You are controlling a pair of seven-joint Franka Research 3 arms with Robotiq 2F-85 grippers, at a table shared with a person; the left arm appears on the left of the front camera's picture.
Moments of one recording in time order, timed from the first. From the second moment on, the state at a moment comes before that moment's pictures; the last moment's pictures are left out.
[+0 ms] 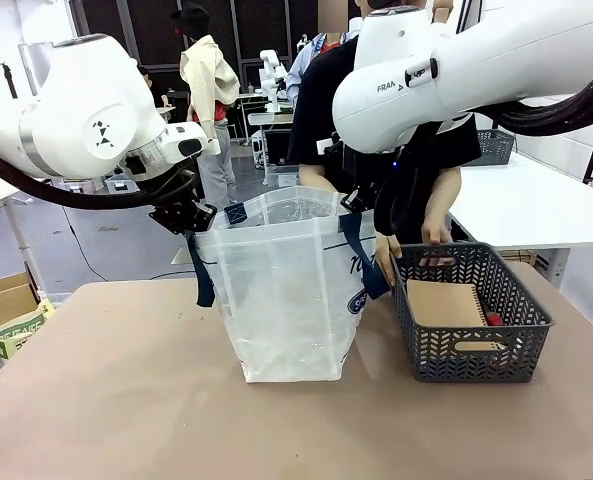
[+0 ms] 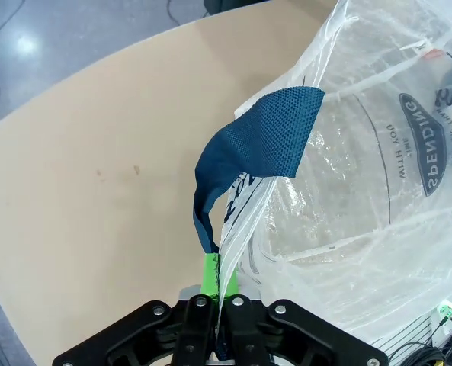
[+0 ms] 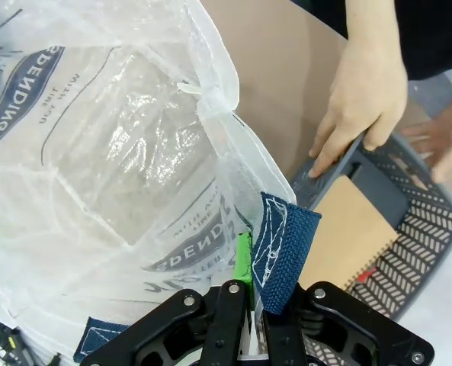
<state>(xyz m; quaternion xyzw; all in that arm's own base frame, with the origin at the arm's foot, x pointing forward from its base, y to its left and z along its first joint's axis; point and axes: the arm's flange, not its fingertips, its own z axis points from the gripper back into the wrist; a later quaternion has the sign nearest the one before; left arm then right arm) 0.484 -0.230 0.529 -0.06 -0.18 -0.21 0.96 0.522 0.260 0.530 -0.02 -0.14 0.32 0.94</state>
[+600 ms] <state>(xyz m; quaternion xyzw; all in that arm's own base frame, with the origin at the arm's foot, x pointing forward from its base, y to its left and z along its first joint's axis) 0.484 -0.230 0.529 -0.06 -0.18 -0.21 0.96 0.522 0.260 0.530 -0.02 -0.14 0.32 0.94</state>
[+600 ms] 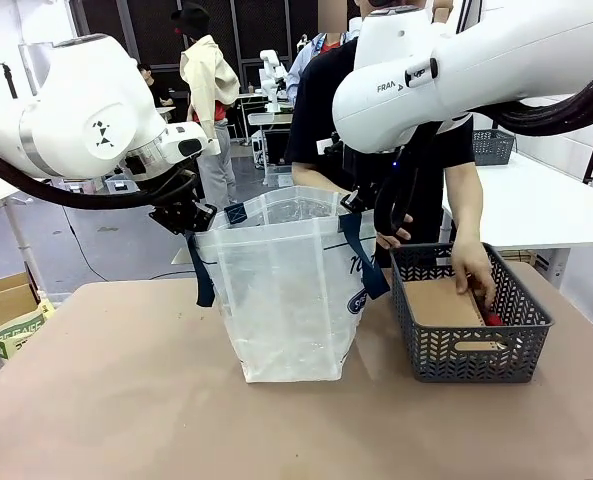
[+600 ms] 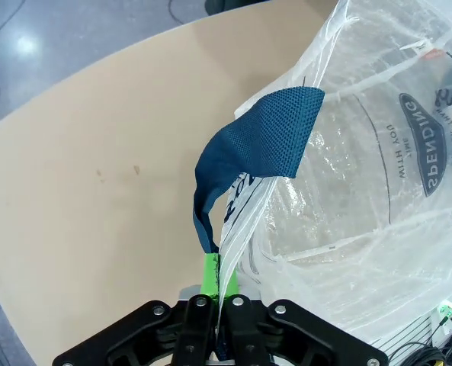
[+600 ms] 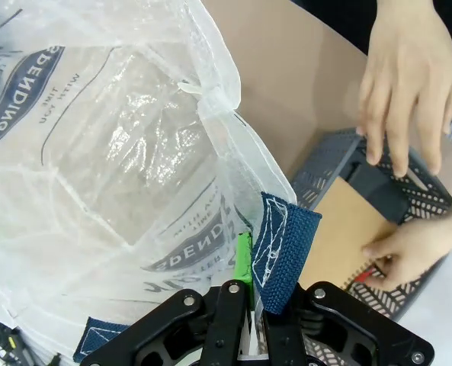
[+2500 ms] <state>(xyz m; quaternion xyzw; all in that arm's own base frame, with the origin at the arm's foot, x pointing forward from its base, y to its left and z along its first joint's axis) 0.484 -0.230 0.529 -0.06 -0.18 -0.21 0.96 0.522 0.260 0.530 -0.02 -0.14 0.32 0.94</state>
